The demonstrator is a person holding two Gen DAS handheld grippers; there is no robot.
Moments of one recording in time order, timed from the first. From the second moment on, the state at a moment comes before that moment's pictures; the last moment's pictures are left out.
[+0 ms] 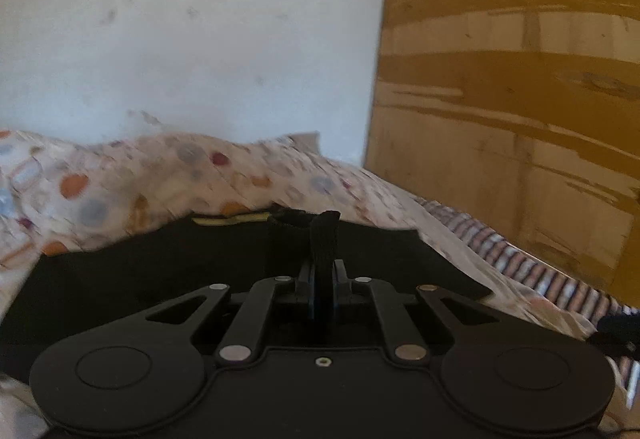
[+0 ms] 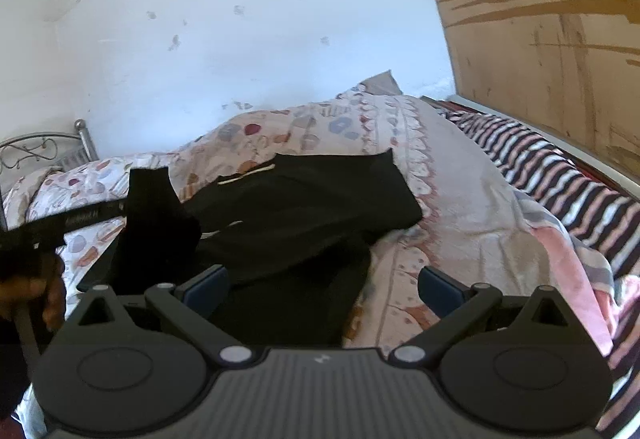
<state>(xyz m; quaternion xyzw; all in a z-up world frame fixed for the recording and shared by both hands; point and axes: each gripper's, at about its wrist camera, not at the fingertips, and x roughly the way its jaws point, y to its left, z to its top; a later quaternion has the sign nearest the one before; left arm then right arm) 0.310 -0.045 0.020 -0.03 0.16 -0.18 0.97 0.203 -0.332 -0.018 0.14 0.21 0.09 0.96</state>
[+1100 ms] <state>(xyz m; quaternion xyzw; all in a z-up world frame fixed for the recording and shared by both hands) 0.278 -0.072 -0.038 -0.06 0.32 -0.26 0.91 0.192 -0.351 -0.038 0.16 0.23 0.06 0.96</state>
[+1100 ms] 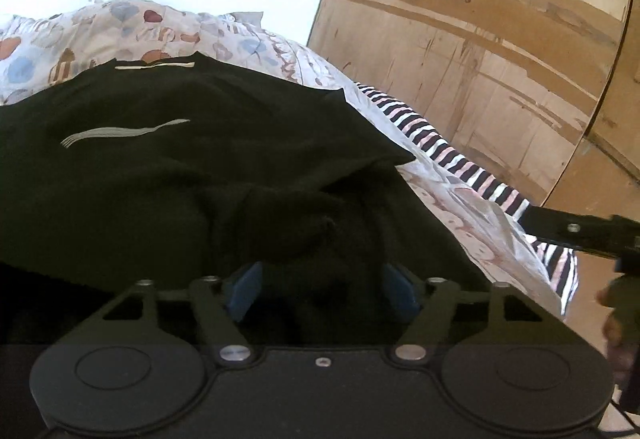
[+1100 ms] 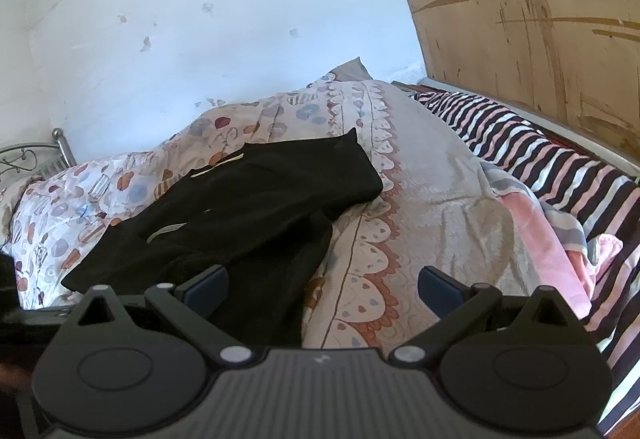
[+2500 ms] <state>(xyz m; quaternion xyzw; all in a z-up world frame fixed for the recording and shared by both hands) 0.319 0.193 -0.043 -0.11 0.32 0.20 0.92 0.251 -0.251 -0.054 0.00 0.30 0.08 0.95</state>
